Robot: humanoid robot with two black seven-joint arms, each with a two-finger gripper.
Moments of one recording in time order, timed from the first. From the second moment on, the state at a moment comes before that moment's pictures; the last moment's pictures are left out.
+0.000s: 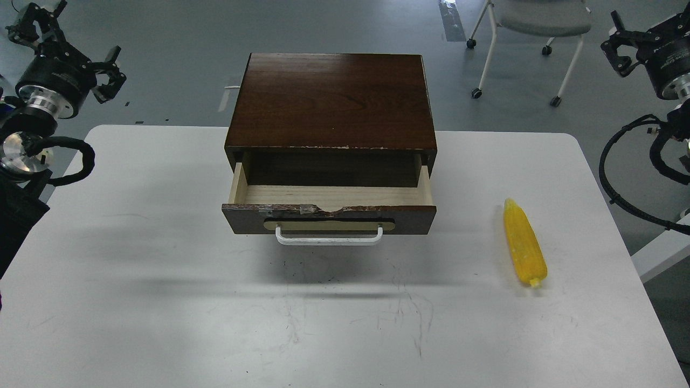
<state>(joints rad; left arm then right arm) -1.00 0.46 -0.45 -0.29 -0.35 -0.49 -0.30 0.96 -0.55 0.63 0.53 0.41 0.47 0.25</state>
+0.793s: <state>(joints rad) -0.95 0.47 -0.47 -0.27 -0.36 -0.49 -0.31 1.08 -0.68 0.57 0.58 0.19 0.47 0.25</state>
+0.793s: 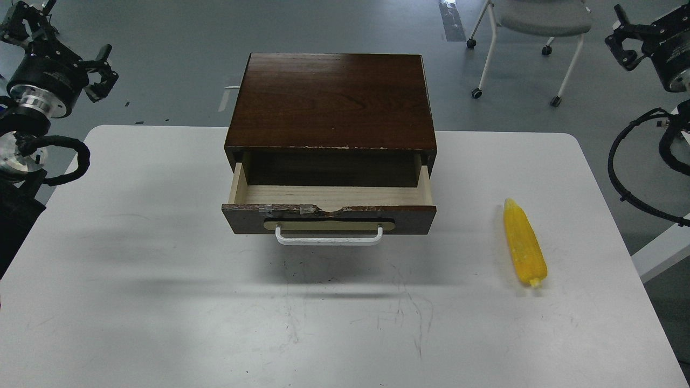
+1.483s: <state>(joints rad) -0.80 0.55 -0.69 -0.61 -0.39 -0.49 -0.37 1.46 -0.83 -0.08 1.00 -0.82 0.47 0.13</state>
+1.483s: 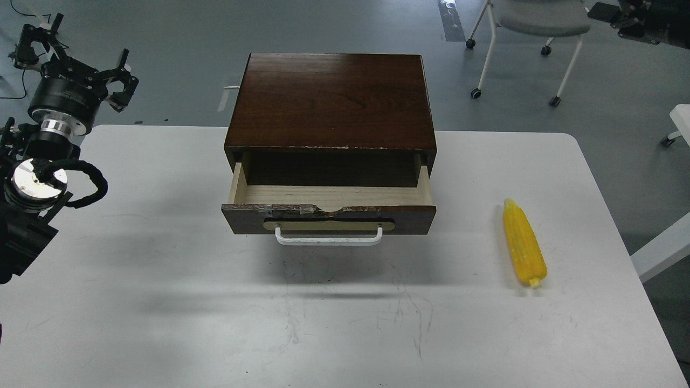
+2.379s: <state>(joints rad) -0.76 0.64 -0.68 -0.59 -0.38 -0.49 -0.38 1.16 -0.71 -0.29 1.05 -1.07 0.45 0.02</state>
